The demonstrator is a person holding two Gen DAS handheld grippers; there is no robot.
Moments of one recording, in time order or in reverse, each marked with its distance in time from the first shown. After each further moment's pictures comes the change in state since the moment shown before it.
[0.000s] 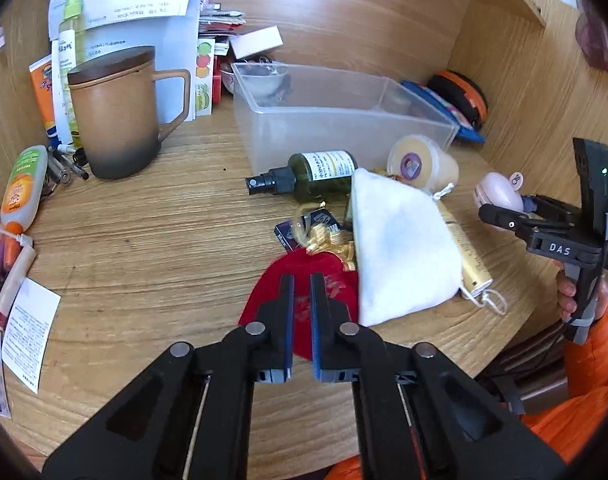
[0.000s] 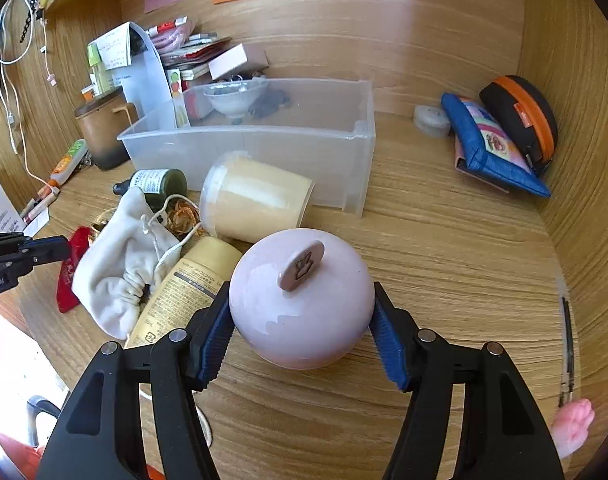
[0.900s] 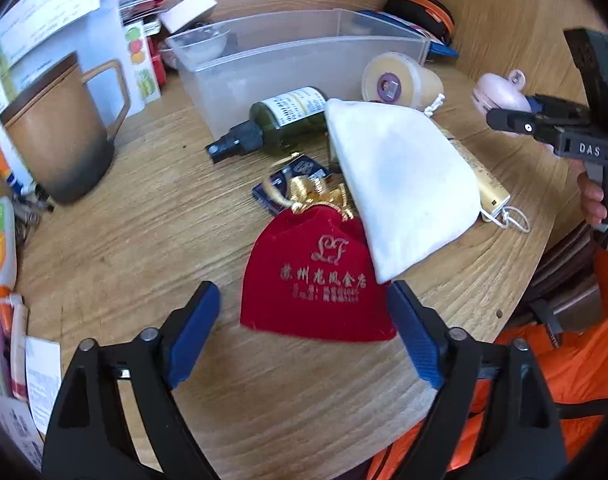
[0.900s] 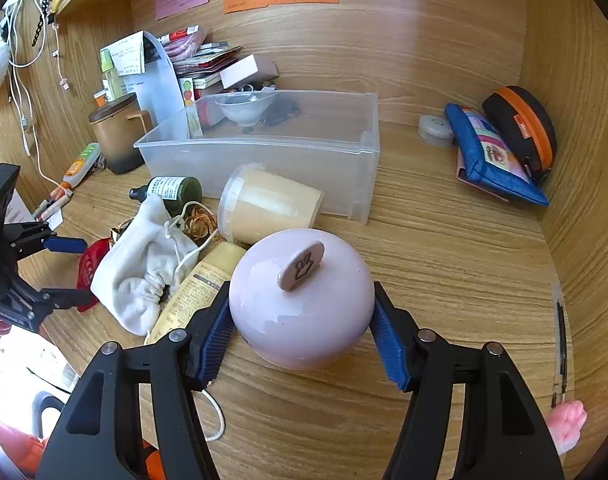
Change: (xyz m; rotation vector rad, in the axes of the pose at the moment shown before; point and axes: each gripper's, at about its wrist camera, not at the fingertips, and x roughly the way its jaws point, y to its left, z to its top) left arm 0.034 -0.010 -0.002 0.285 0.191 -0.013; right arm -0.010 0.003 0.002 -0.010 -0.005 0.028
